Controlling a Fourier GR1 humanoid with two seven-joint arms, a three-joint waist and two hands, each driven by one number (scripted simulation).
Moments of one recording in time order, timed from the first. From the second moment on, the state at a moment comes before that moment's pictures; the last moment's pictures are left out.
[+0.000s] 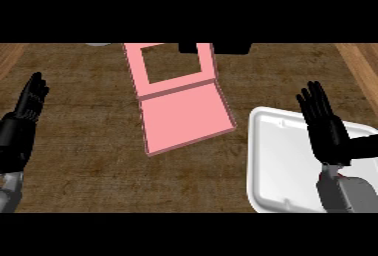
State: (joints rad) left arm -0.12 0.59 -0.13 -1.57 0.18 0.29 -0.09; right arm -0.18 -0.22 -0.03 -1.39 -0.33 -0.03 -0.13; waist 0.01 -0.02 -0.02
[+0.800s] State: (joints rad) left arm -0.14 0.49 -0.33 -1.59 0.20 0.17 -0.02; right arm 0.20 -0.45 -0.03 -1.29 0.34 -0.67 0.00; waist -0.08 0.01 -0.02
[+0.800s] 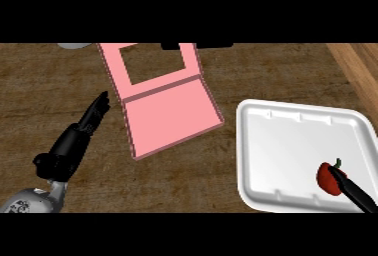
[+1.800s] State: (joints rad) left arm -0.22 0.41 -0.39 -1.55 0.19 0.13 0.04; right arm 0.38 -0.50 0.21 -2.00 0.84 -0.24 0.97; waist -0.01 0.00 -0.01
